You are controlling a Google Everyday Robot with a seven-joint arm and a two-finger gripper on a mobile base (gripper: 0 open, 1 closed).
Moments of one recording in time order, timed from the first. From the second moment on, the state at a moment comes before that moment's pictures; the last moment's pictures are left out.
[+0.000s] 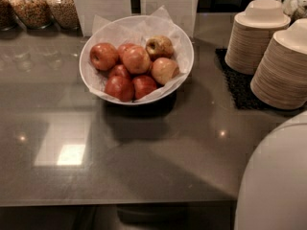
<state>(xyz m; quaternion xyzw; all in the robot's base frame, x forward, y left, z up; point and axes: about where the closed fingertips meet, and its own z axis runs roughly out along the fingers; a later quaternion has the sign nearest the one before) 0.602 0.006 1.096 -0.69 0.63 0.10 0.33</state>
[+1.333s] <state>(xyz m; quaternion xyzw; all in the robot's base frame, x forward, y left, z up) 0.622 -0.011 1.076 -0.67 0.66 0.11 0.32</state>
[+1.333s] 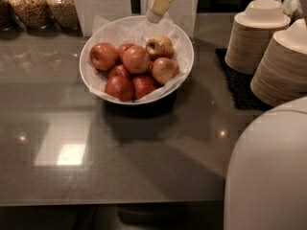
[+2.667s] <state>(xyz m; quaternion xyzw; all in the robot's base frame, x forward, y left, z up) 0.644 0.018 1.010 -0.68 0.63 0.20 0.30</state>
